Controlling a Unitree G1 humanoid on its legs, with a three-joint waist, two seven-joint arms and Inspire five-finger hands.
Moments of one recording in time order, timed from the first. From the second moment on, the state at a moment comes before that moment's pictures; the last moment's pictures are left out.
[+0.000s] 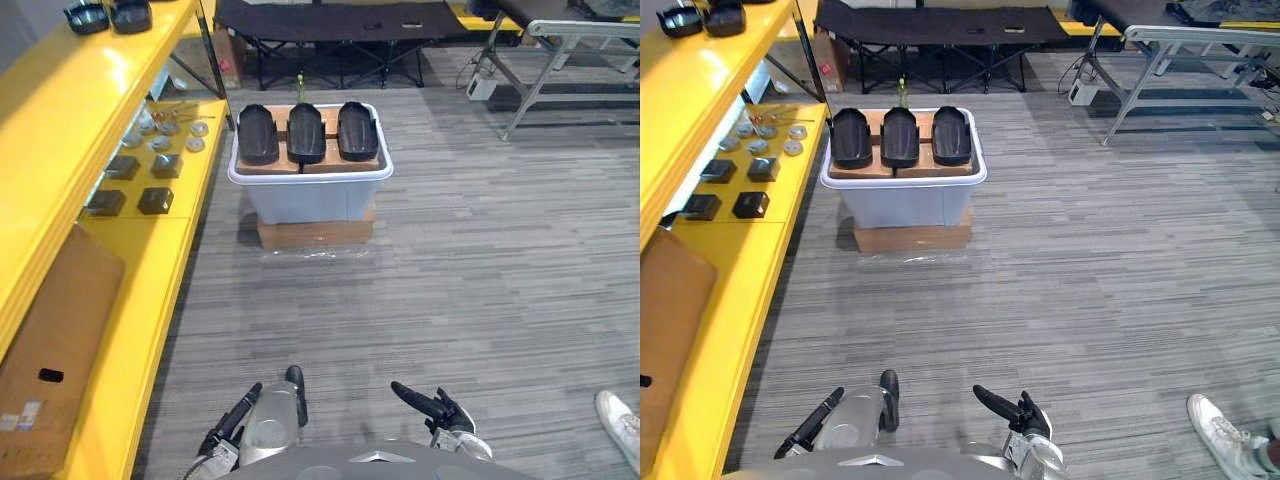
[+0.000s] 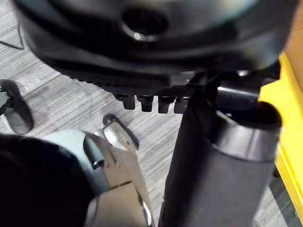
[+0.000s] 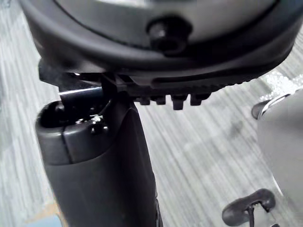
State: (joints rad) left arm 0.20 0.05 0.29 0.92 -0.66 0.09 -0.02; right arm 0.09 -0.08 -0.18 1.04 0.33 -0.07 0.04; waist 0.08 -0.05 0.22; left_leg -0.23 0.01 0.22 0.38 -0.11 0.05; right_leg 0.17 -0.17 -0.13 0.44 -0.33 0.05
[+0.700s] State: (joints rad) left arm 0.12 -0.02 0.25 0.89 -0.70 -0.02 0.05; right arm 0.10 -0.06 -0.27 1.02 0.44 -0.11 0.04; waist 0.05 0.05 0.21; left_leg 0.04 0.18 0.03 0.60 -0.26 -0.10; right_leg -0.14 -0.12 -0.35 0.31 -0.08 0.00
